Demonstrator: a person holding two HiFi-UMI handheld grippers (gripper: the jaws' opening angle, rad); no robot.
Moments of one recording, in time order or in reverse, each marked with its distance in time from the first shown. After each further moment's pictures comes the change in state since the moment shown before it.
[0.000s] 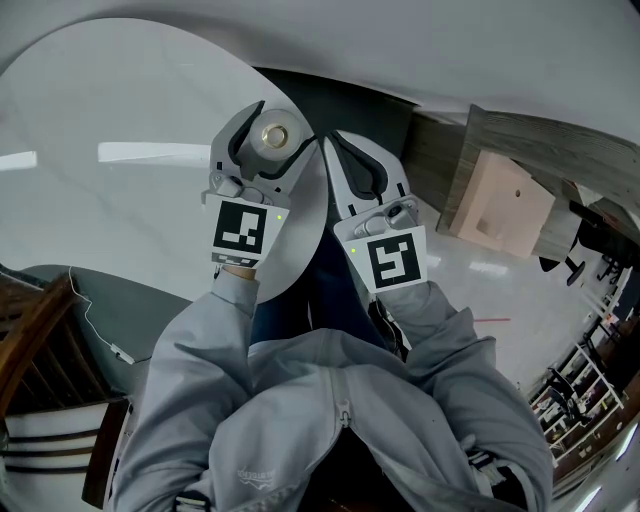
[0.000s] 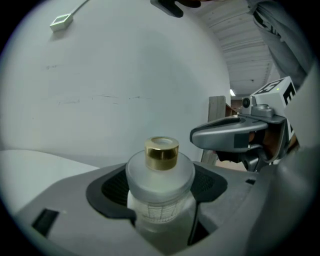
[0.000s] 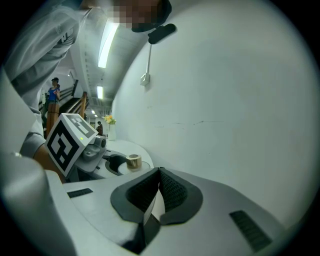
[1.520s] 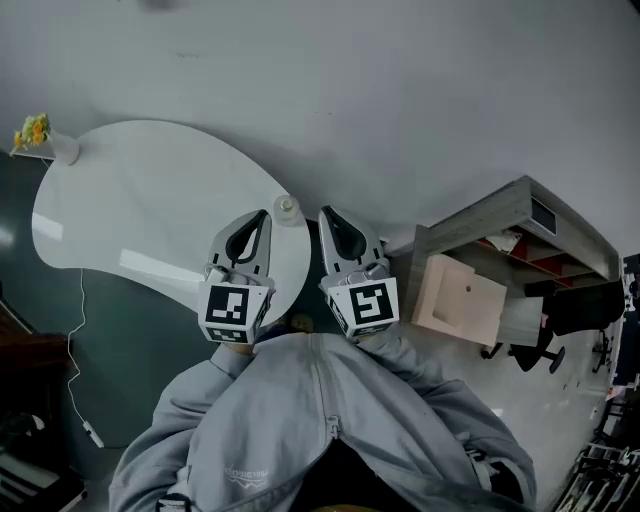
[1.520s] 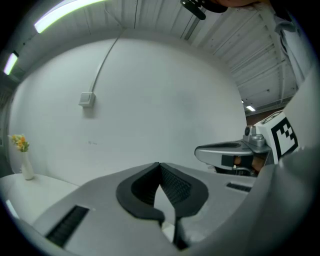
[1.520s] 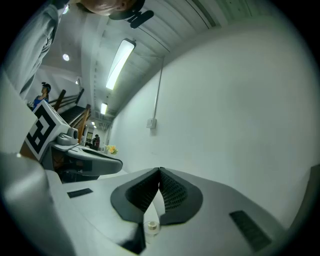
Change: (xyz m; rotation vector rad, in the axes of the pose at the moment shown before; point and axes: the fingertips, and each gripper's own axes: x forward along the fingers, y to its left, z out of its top) left arm -0.229 -0.047 0.197 -0.054 -0.296 0.277; right arm -0.132 0.058 0.208 -0.124 -0.221 -0.040
